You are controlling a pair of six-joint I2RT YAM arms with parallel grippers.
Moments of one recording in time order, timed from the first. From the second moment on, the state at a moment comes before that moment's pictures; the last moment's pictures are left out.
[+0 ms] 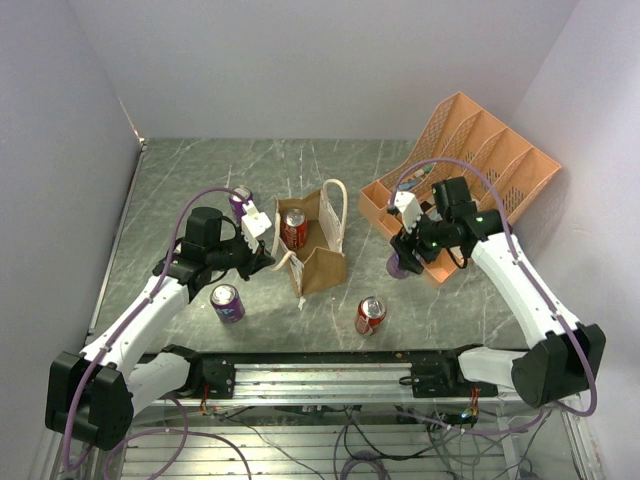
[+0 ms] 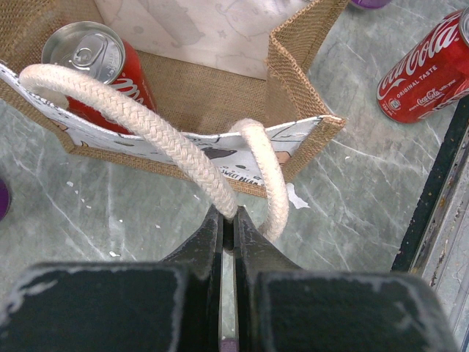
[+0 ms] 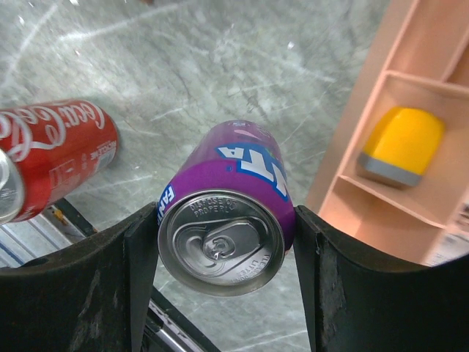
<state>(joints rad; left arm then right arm) -0.33 1.03 0.67 -0.24 0.66 0.35 0.28 1.25 1.07 -0.92 -0.34 -0.61</state>
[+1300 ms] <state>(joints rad) -0.33 1.03 0.67 -0.27 0.69 0.40 0.70 1.76 1.81 -0.82 -0.33 -0.47</state>
